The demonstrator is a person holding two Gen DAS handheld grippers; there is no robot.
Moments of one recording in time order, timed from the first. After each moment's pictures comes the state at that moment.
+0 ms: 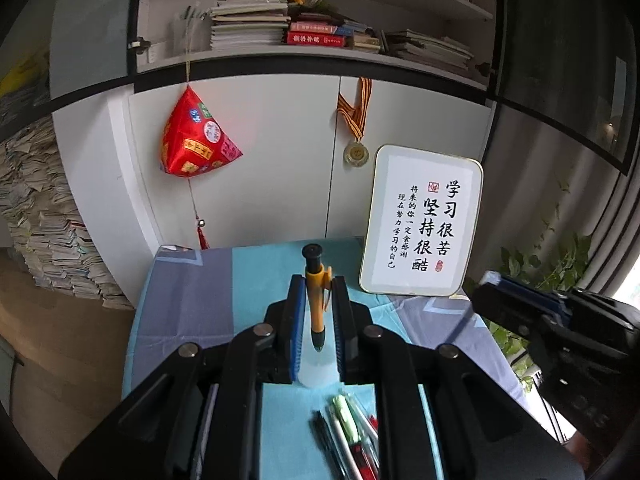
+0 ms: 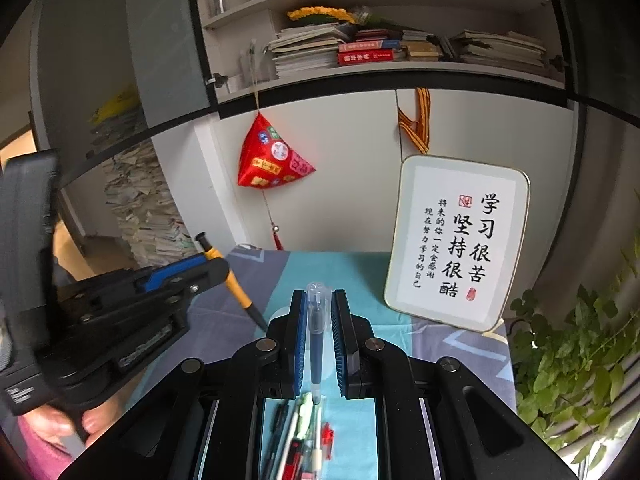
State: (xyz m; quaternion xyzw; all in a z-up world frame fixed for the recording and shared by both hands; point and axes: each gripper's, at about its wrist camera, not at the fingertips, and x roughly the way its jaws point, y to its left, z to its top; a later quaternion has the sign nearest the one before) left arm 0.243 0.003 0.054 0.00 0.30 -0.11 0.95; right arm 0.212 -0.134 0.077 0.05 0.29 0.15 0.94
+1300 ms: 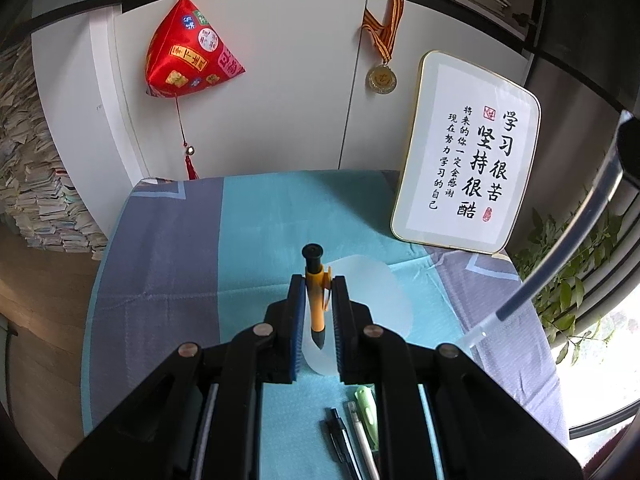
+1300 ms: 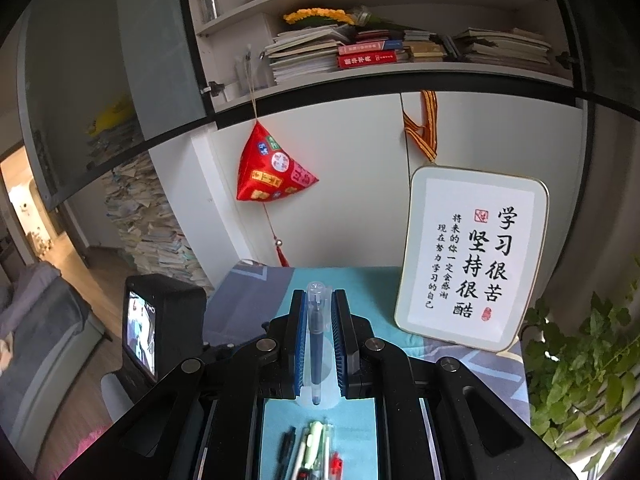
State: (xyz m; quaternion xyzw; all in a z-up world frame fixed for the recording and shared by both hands) left arm 0.301 0.009 -0.030 -0.01 0.40 -0.09 0.91; right arm 0.247 -0.123 0.081 0.07 0.28 0.16 0.94
